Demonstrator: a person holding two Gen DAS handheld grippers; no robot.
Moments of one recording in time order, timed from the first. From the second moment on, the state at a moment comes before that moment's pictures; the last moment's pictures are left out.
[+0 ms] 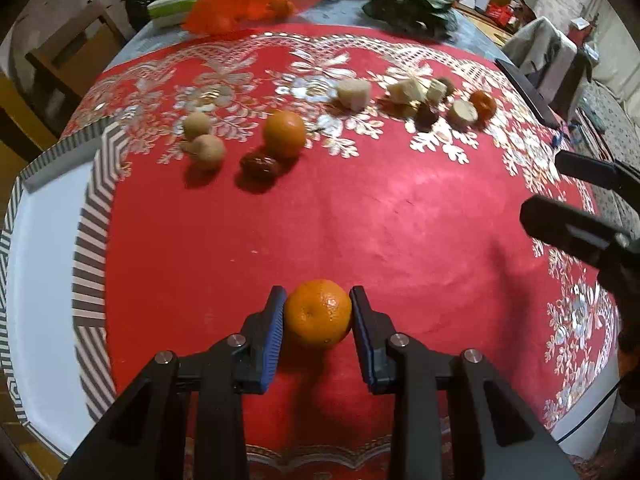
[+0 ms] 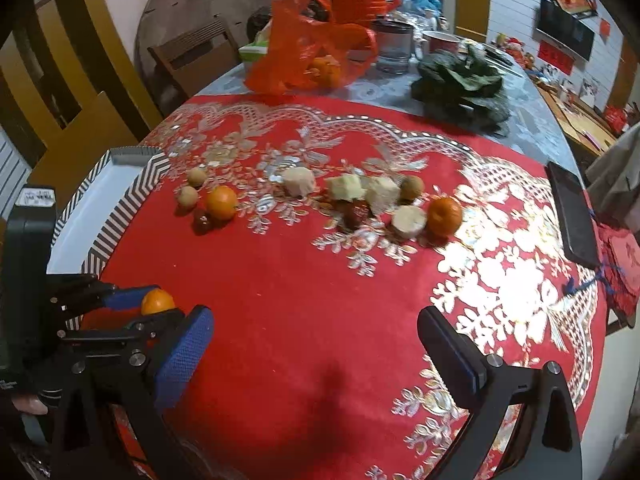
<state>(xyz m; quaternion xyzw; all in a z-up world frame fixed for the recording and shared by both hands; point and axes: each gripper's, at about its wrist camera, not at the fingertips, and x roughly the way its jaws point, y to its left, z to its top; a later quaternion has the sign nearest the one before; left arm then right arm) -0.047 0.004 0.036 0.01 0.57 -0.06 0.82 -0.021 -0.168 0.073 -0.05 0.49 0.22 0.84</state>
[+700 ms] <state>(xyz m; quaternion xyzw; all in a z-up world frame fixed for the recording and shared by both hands) -0.046 0.063 0.049 -0.03 0.57 0.00 0.82 0.043 -0.073 0.050 -0.05 0.51 0.30 0.80</state>
